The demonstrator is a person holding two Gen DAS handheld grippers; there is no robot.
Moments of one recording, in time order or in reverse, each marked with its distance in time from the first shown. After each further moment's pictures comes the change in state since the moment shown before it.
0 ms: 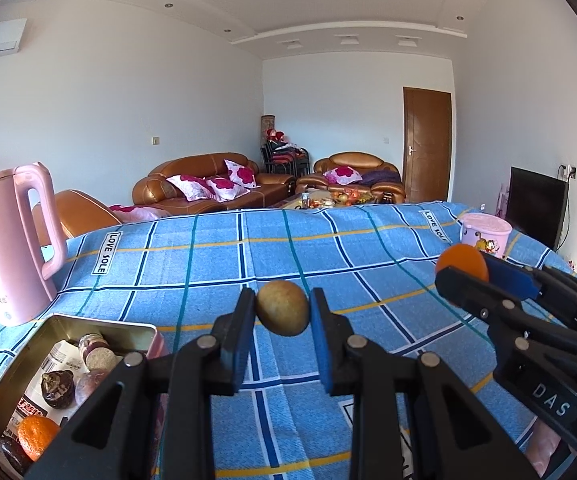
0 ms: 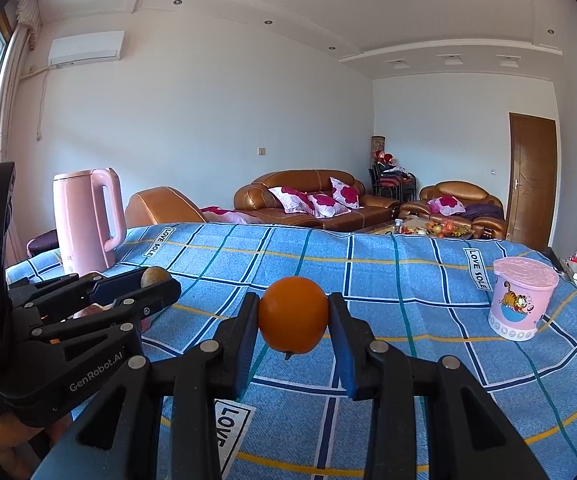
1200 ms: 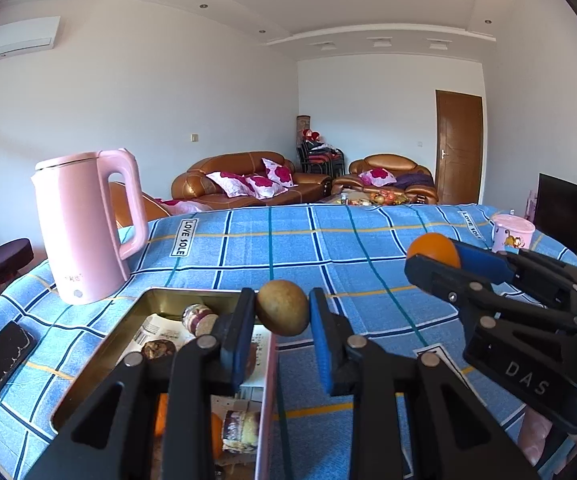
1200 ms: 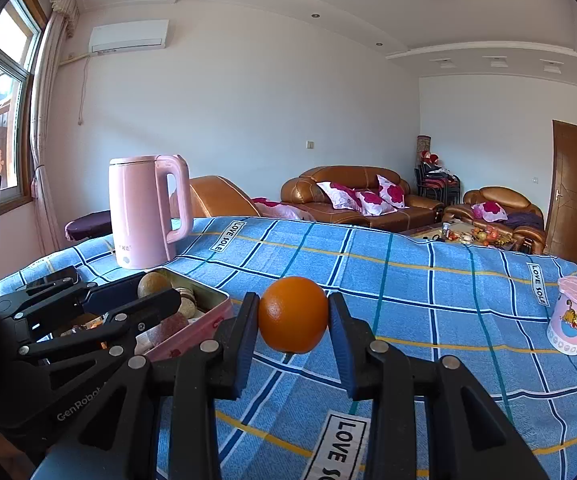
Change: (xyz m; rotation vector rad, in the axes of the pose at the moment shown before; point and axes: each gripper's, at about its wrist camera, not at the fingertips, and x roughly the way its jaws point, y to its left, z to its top) left arm -0.059 0.067 -0.019 -0.035 0.001 0.124; right arm 0.009 0.087 0.011 -0.064 0.025 0.166
